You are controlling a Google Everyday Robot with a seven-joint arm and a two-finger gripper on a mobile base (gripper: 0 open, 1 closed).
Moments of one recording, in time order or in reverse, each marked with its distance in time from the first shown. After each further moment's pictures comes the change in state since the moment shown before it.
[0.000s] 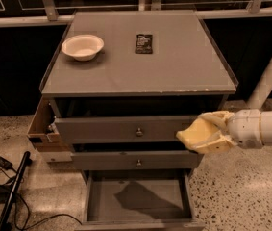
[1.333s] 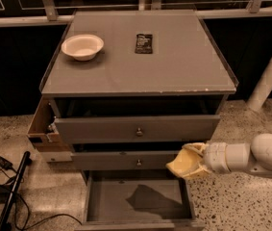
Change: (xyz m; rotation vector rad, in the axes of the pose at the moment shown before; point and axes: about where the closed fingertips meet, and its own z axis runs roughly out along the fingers) arm 0.139 0.021 0.106 -0.069 0.077 -0.112
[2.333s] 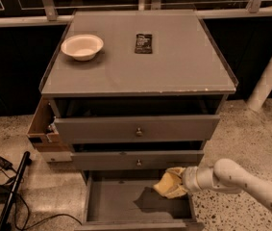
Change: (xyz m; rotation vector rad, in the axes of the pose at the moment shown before) arm 0.146 0.035 0.163 -0.109 0.021 0.075
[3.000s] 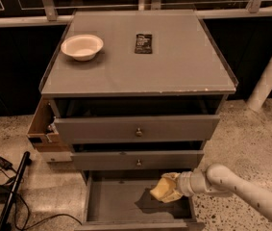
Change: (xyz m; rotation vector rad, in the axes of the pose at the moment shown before) arm 0.032 0.004 0.038 -0.018 0.009 -0.006
